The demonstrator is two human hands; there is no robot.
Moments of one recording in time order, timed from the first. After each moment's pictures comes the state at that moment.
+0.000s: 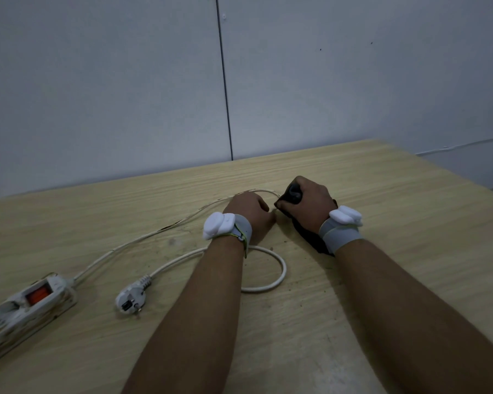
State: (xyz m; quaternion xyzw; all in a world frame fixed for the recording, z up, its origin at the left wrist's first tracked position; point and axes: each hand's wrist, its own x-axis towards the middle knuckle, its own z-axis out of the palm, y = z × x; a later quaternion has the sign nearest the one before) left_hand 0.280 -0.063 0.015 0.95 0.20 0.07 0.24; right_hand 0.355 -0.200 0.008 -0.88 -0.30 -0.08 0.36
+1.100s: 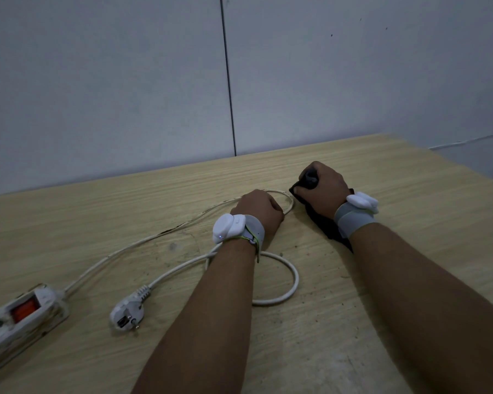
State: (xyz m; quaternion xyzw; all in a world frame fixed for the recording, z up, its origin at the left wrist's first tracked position) left_hand 0.291 -0.062 0.012 0.94 0.20 0.06 0.28; right_hand 0.404 -0.191 0.003 -0.88 -0.27 -0.08 0.39
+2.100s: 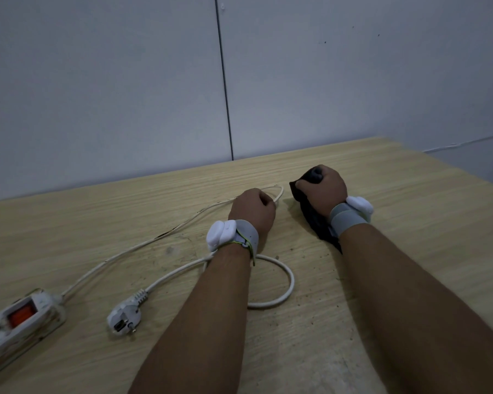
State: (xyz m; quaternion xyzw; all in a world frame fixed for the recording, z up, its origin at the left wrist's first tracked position) left_hand 0.288 -0.062 0.012 0.91 0.22 0.15 0.33; right_hand 0.413 -0.190 -0.001 -0.85 -0.19 -0.08 0.48
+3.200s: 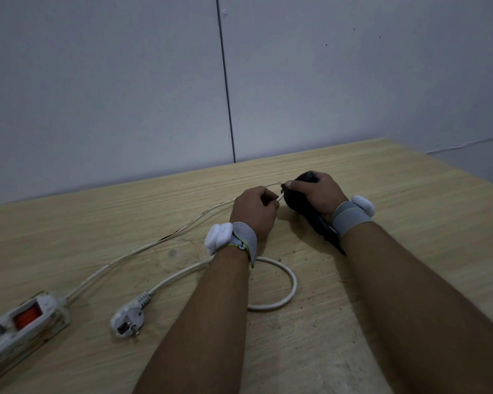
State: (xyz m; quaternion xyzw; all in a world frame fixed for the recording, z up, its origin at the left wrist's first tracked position) left_hand 0.281 -0.063 0.016 0.89 0.18 0.21 0.37; right_hand 0.397 -0.182 0.009 -0.74 -0.18 0.10 0.65
